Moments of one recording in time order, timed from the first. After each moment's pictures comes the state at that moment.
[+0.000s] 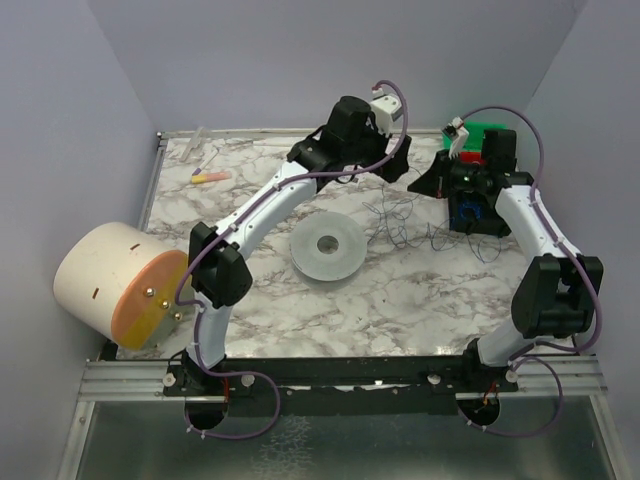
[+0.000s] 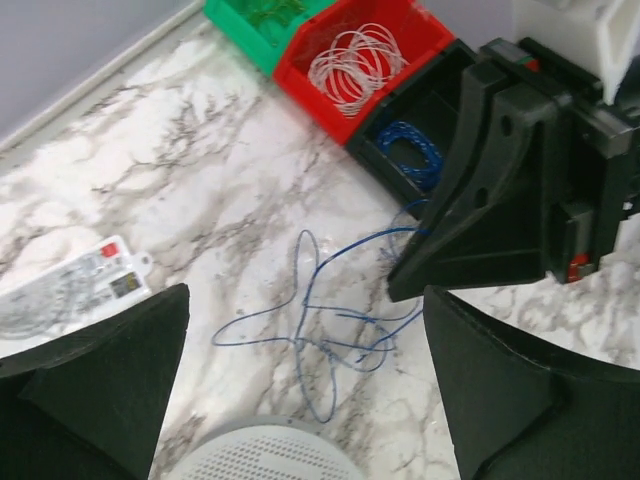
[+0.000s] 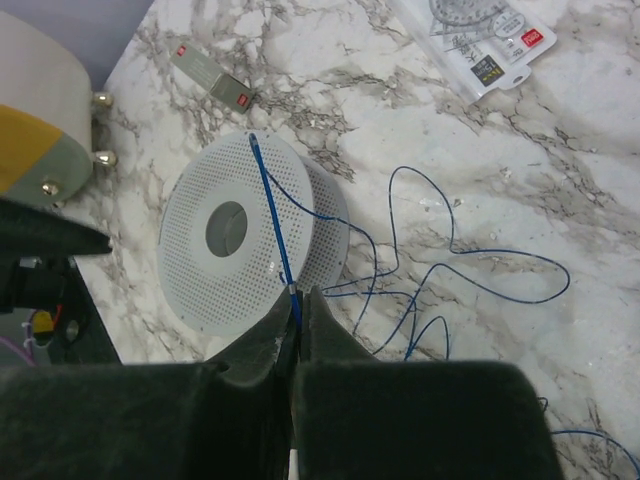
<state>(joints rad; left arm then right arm) -0.72 2.03 2.09 -0.44 0.26 -0.10 -0.02 1.58 1.28 -0.38 -0.93 -0.06</state>
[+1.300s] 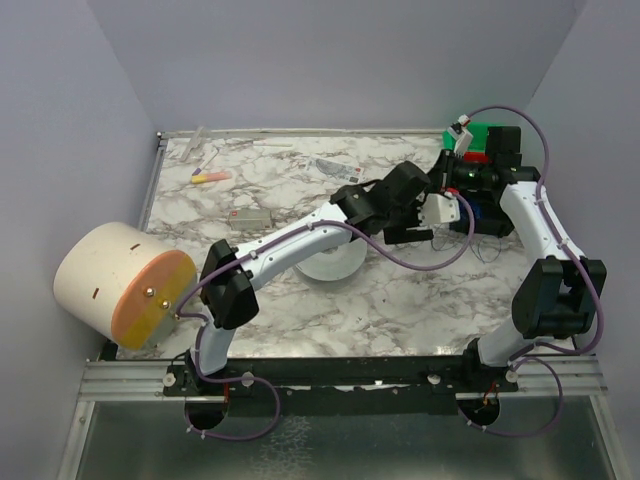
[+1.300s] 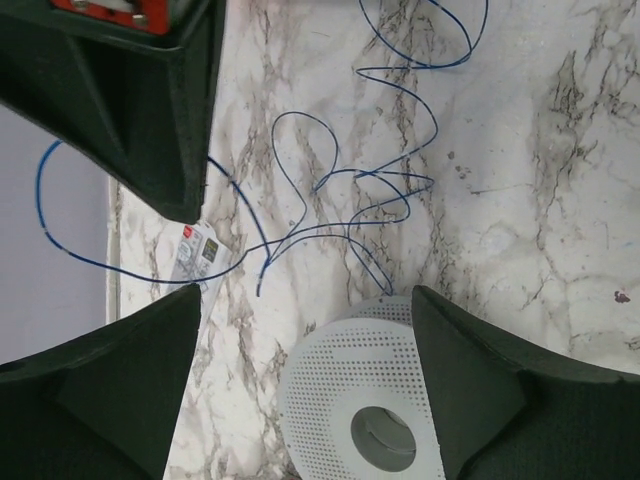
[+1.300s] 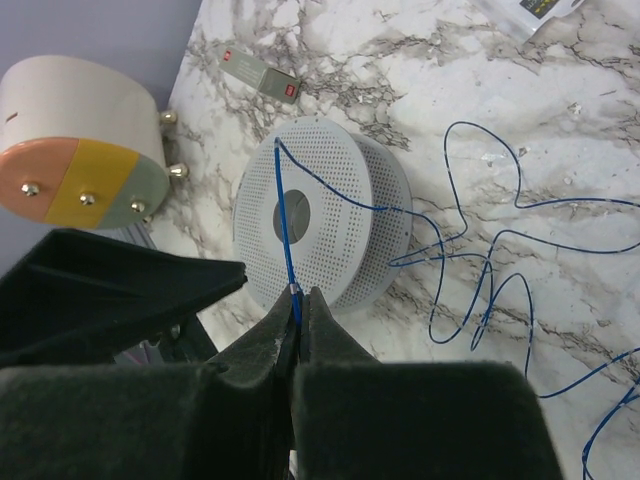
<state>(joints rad) -1.03 1.98 1.96 -0.68 -0.11 0.63 -0.03 1.58 1.36 -0.54 -0.96 0.13</state>
